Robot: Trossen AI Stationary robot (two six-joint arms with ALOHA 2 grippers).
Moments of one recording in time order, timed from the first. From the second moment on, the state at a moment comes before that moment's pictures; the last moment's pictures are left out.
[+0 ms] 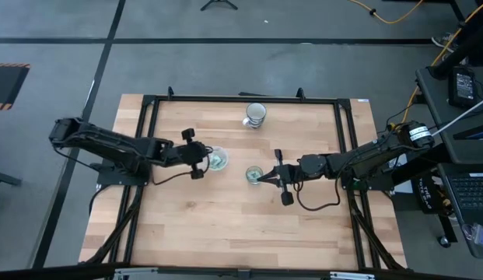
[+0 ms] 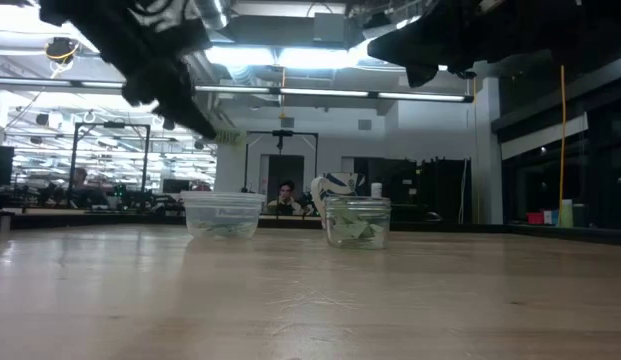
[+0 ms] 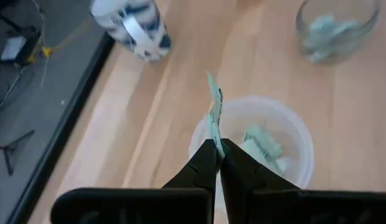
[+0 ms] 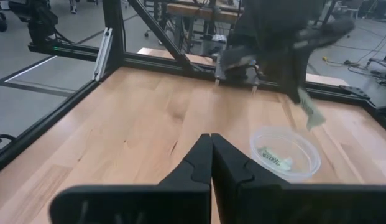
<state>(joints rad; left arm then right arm) -0.09 1.12 0.65 -0.32 -0.52 -0.04 0.22 1.37 0.57 0.59 0.09 -0.09</state>
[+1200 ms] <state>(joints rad) -0.06 1.37 0.65 -0.23 -0.51 0.02 0.22 1.37 0.57 0.57 0.09 -0.08</state>
